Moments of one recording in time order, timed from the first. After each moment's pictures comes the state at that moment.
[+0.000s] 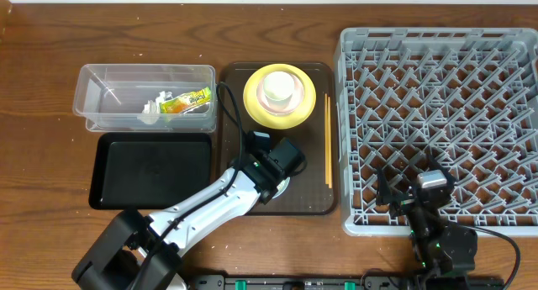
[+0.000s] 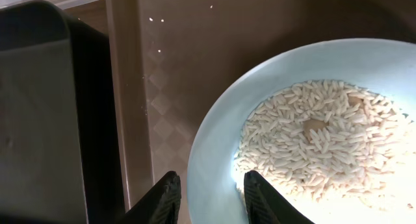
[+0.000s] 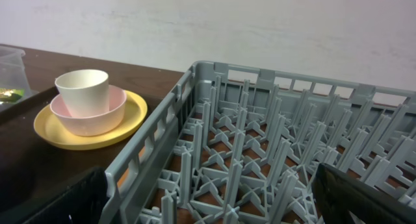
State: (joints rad) left arm -0.78 1.58 0.88 -0.73 -0.45 -0.64; right arm 0.08 0.02 0.01 -0.06 -0.13 -0.06
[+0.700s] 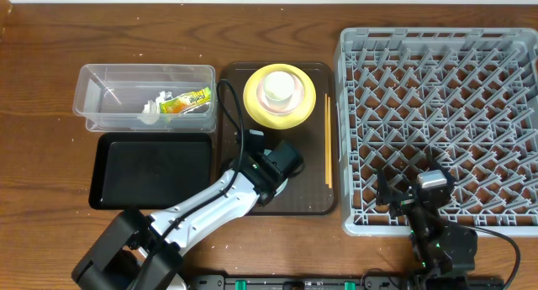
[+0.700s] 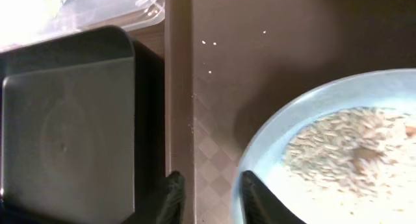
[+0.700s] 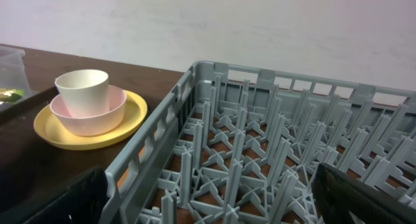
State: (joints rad) left arm -0.78 1.58 0.85 -0.71 -0.61 -0.65; right arm 0.08 0.02 0.01 -0.06 -0.13 -0.06
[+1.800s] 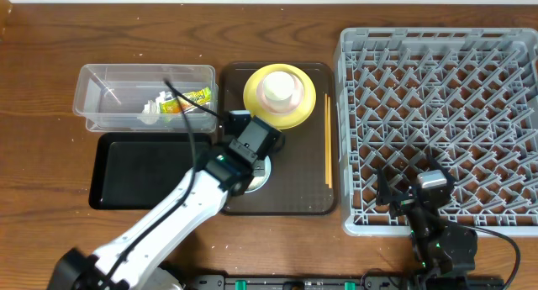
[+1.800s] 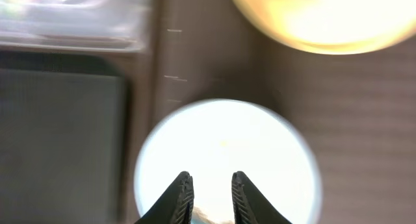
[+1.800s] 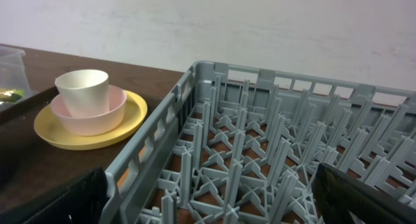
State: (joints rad) left arm -0.64 1.38 0.92 -0.70 -0.30 -0.66; right arm 0.08 0.02 0.01 -0.06 -0.13 -0.06
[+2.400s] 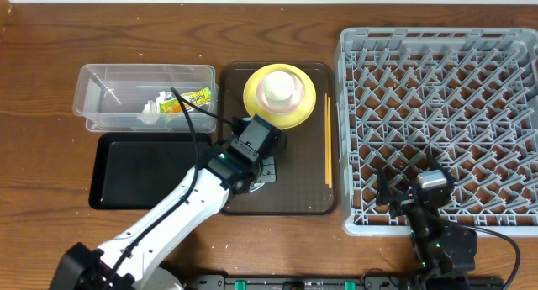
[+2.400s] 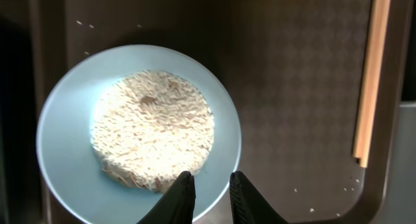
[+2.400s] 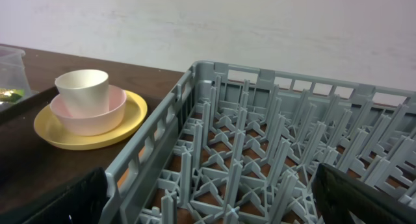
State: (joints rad) left arm -0.64 1.41 0.93 -0.70 -0.06 -0.70; right arm 0.08 0.02 0.01 -0.06 -0.13 -0.06
